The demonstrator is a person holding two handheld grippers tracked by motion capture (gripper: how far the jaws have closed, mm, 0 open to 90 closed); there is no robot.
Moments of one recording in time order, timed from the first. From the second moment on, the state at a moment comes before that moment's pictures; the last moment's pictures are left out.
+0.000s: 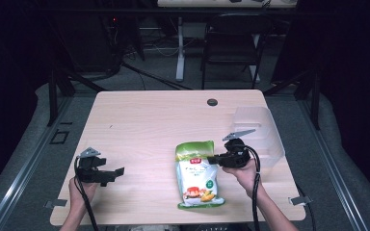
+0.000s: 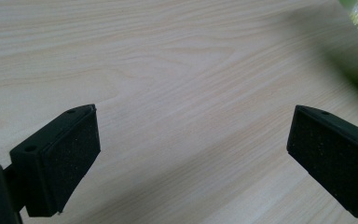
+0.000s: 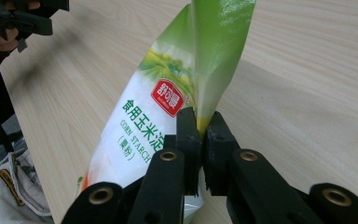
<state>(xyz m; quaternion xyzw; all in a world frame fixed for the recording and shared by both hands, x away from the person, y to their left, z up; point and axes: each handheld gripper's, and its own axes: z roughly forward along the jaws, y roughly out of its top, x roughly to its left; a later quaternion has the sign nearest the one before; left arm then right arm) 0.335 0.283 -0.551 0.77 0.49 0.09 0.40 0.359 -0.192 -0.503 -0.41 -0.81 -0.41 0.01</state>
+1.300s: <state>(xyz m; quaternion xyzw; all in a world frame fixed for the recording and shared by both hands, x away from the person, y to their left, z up) 0.336 0.282 -0.552 0.77 0.48 0.09 0.40 0.332 -0.187 -0.450 -0.35 -0.82 -0.44 -0.06</state>
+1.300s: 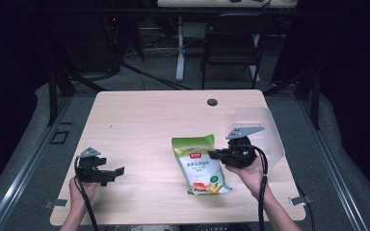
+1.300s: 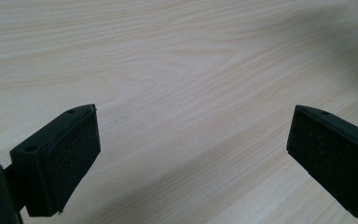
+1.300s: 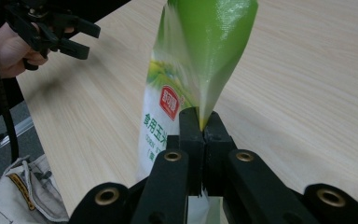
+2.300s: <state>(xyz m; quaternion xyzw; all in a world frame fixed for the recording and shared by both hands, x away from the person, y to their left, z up) 0.337 0.281 -0.554 0.78 0.47 0.07 0.40 0.324 -0.178 -0.428 -0.33 -0.82 -0.45 -0.09</state>
